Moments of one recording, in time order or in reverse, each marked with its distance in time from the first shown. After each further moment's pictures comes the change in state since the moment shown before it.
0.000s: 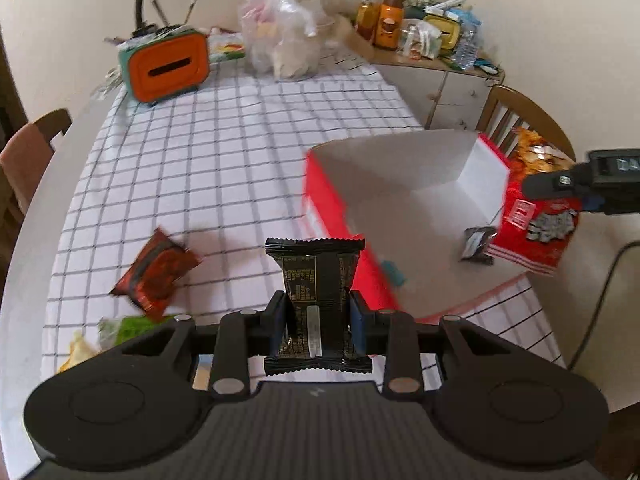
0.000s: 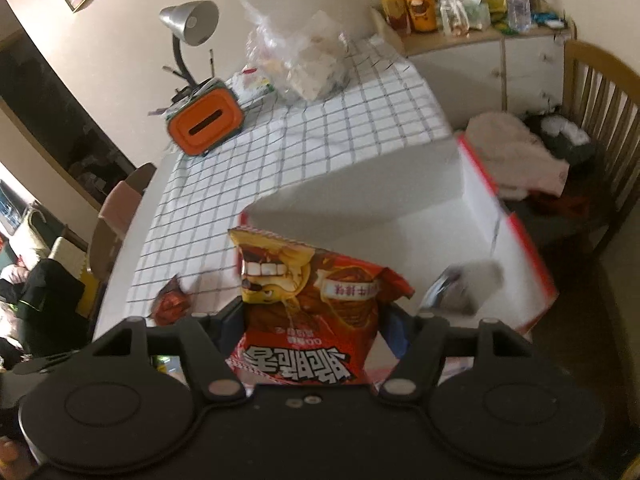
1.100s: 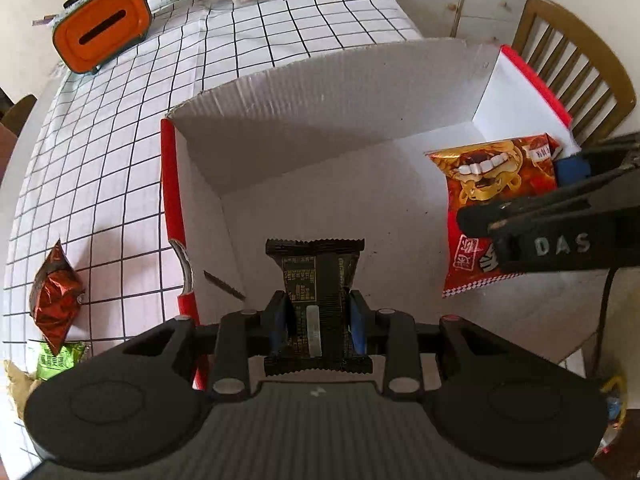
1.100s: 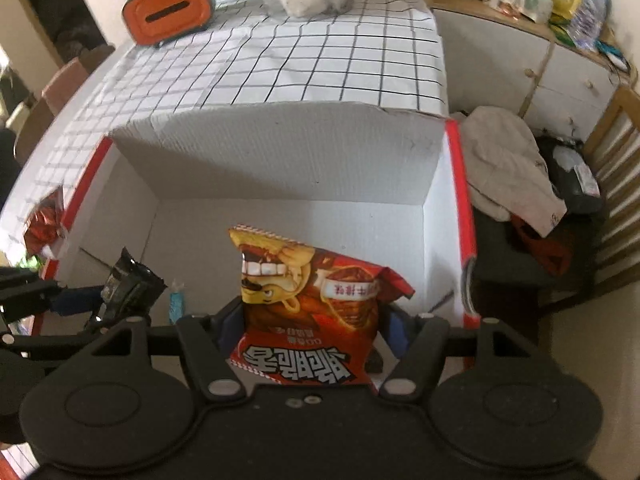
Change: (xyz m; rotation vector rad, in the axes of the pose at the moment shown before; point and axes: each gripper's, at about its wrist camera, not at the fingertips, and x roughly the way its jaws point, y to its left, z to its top) left arm 0.148 -0.111 0.046 0.048 0.269 0.164; right arm 0.121 -0.051 0.035 -0.352 0.265 -0.131
